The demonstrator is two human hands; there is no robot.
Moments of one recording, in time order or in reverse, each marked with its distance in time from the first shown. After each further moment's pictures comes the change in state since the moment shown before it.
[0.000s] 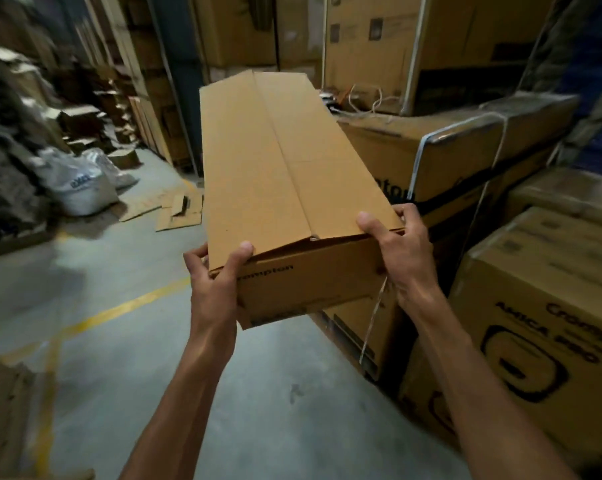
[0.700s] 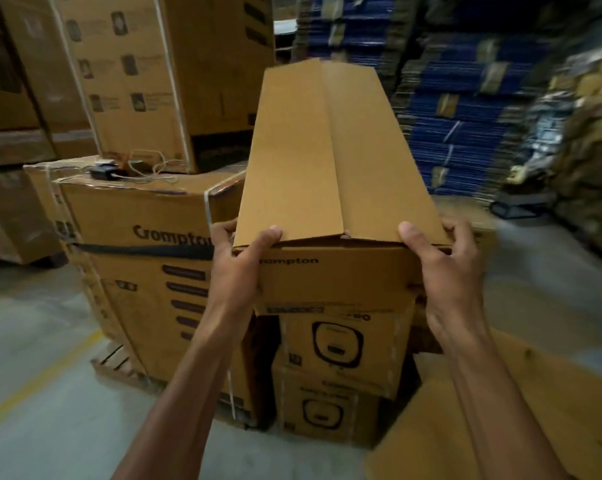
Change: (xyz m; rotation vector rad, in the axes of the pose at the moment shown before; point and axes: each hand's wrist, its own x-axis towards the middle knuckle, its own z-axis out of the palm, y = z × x) left_hand -0.103 0.037 0.240 -0.068 -0.823 -0.028; right_hand -0.112 -0.040 -0.275 -0.020 0.843 -0.035
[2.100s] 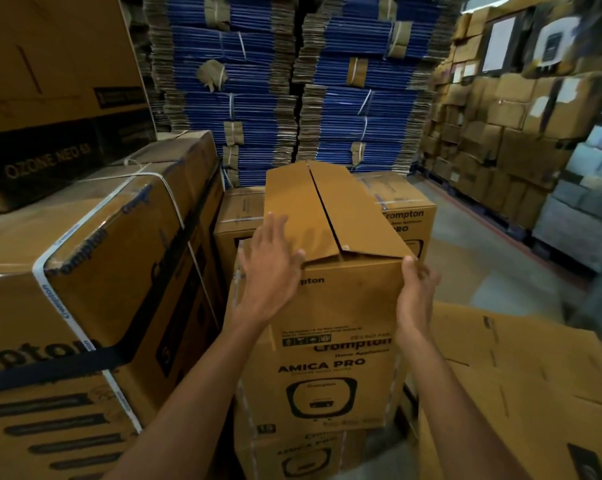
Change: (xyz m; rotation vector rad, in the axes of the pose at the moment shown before) left_hand 0.350 -0.194 0.104 0.814 -0.440 0.433; right_hand 0.199 0.228 0.136 -0.065 0.547 0.354
